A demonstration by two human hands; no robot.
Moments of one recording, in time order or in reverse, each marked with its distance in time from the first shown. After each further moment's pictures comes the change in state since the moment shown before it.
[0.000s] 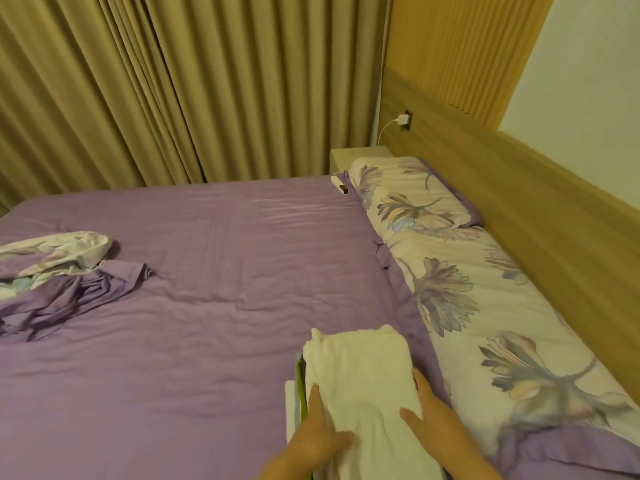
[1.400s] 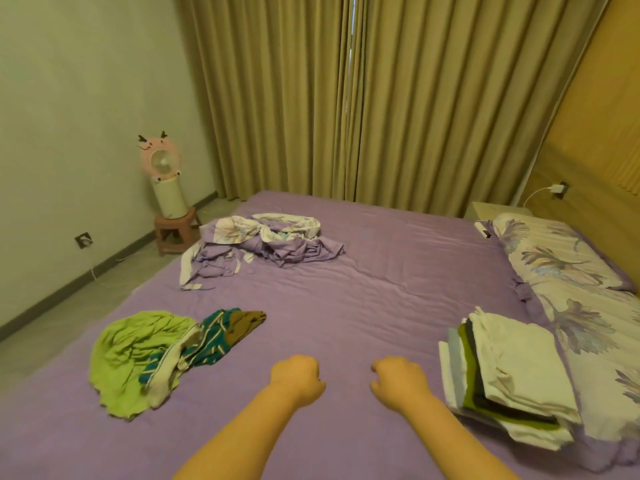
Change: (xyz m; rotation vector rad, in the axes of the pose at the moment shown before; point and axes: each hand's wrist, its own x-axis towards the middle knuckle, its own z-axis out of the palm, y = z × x) left_hand -0.451 -0.216 -0.170 0.797 0.504 -0.153; right_hand -0.345 -0.304 0.221 -0.838 -0.010 -0.552
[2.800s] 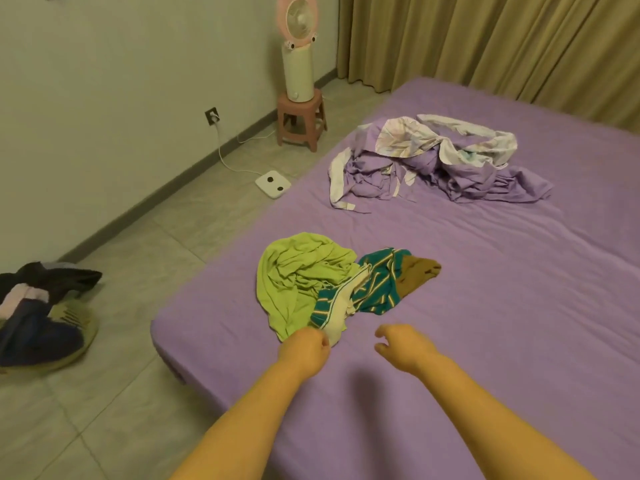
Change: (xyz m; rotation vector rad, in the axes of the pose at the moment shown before) left_hand 0.044 -0.453 0.069 -0.438 -0.084 -0.345; right_hand 0.225 -0.421 0.068 0.080 -0.412 -0.314
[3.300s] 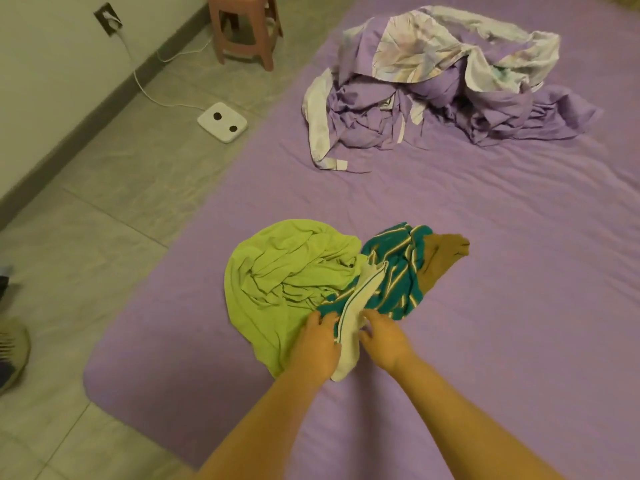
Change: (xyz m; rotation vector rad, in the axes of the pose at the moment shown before) left_hand 0.181 -0.044 0.033 -0.161 -0.143 0.051; right_hand 0.172 -0.032 0.030 0.481 -0.007 0.243
